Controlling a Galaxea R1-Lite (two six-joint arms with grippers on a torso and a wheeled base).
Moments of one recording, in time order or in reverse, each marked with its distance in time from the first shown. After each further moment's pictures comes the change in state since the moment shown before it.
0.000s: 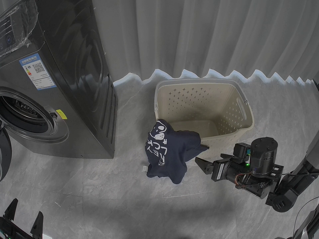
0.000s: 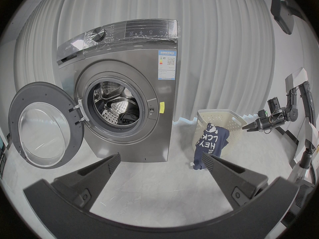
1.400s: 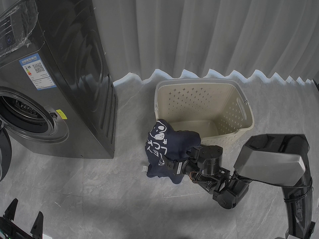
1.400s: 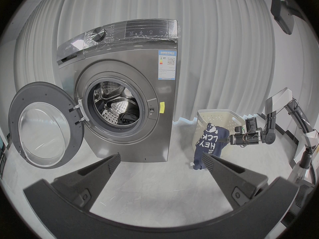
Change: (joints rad) left arm 0.000 0.000 0.000 0.000 0.000 0.000; right arm 0.021 0.544 -0.447 -0.194 0.010 -0.044
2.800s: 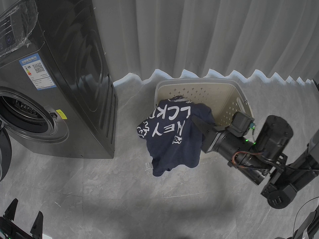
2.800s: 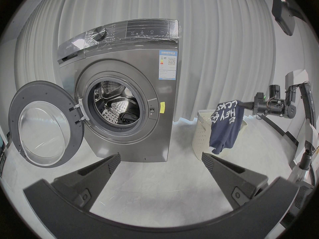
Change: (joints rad) left arm 0.000 0.000 0.000 0.000 0.002 -0.009; right arm 0.054 -0.553 0.290 -0.091 0.072 0.044
